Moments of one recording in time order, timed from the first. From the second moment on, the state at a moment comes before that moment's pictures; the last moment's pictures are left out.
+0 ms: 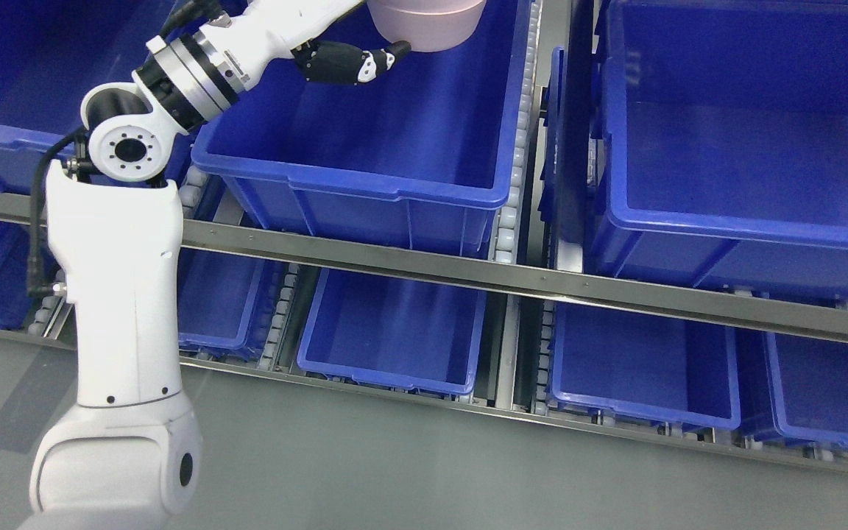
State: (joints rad) left arm -0.96 0.02 0.10 -1.34 -0.63 -0.60 -0.79; right arm 0.00 0.00 0.00 0.00 0.00 0.04 0.01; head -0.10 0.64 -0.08
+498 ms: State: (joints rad) left arm -0.98 0.11 0.07 -1.16 -0.68 -0.58 -0.78; right arm 0.00 0.00 0.00 0.00 0.01 0.04 0.01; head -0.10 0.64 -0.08
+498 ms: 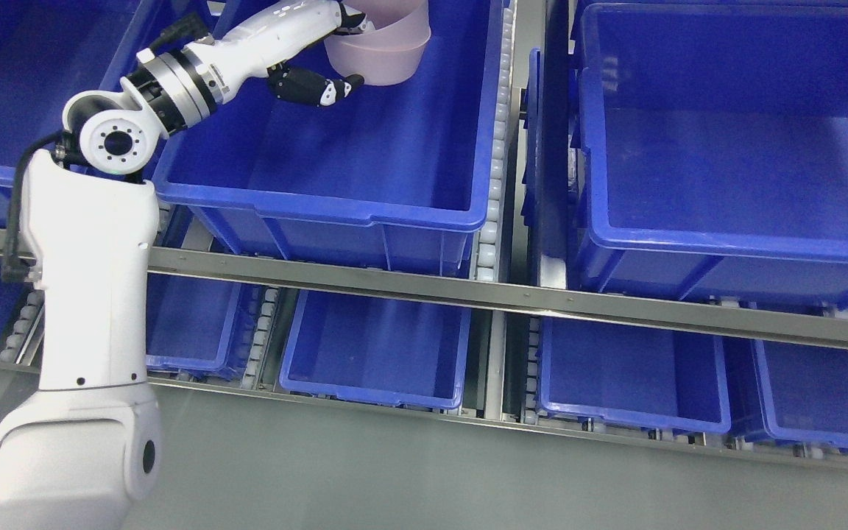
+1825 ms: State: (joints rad) left arm -1.06 0.07 0.03 -0.92 -0.68 -0.57 -0.66; right arm 0.00 0.00 0.00 0.00 0.01 0.03 0.01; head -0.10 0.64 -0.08
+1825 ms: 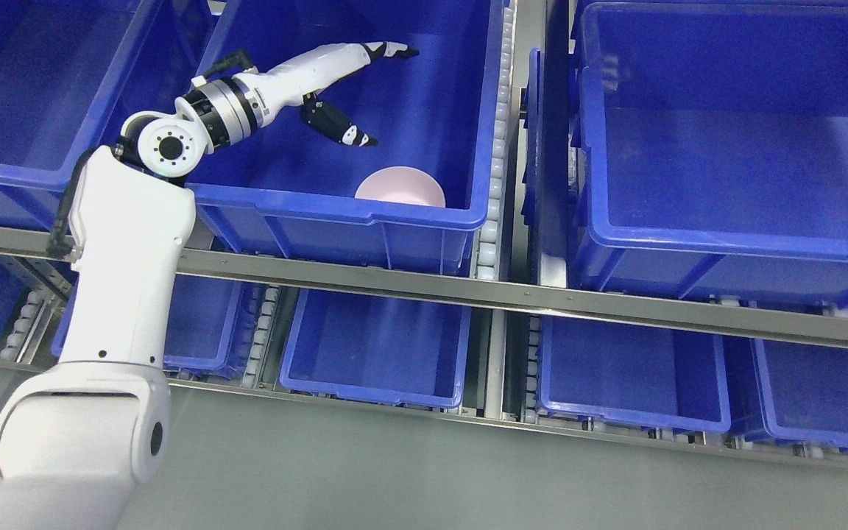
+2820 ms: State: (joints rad) left arm -0.79 0.01 0.19 -1.25 -0.11 0.04 -0.02; right arm 0.00 0.00 0.00 0.00 0.00 0.03 0.01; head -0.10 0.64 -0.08
